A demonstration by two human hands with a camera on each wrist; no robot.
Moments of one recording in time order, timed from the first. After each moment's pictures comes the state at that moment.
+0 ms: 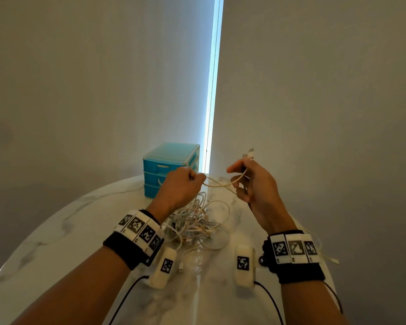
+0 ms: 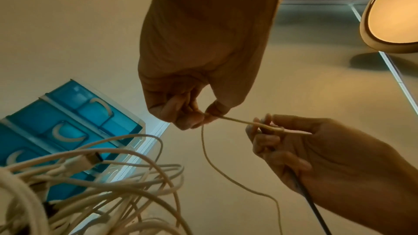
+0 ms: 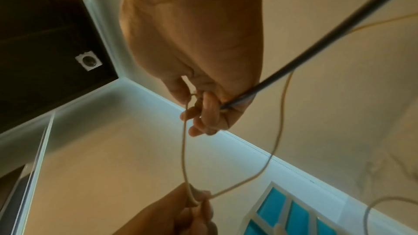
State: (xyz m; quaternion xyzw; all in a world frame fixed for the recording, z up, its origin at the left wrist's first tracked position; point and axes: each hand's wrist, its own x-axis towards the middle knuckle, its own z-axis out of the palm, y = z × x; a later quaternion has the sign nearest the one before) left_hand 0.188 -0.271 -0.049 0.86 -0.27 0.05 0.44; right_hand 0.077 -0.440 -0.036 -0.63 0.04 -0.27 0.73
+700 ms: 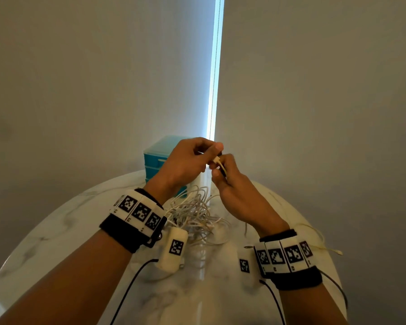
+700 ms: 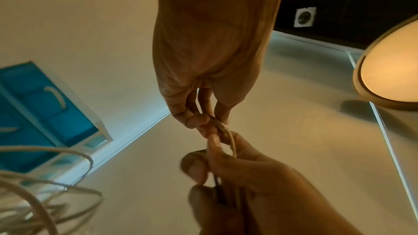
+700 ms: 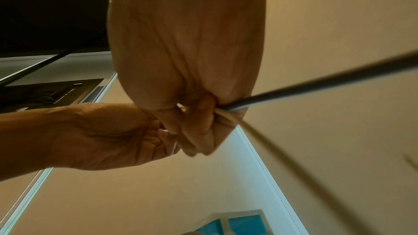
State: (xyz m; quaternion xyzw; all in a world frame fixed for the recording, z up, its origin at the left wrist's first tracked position) left_hand 0.179 -0.280 -0.012 0.74 -0.36 0.06 0.57; right_hand 0.084 -0.416 -0.051 -0.89 -0.07 -0.25 0.37
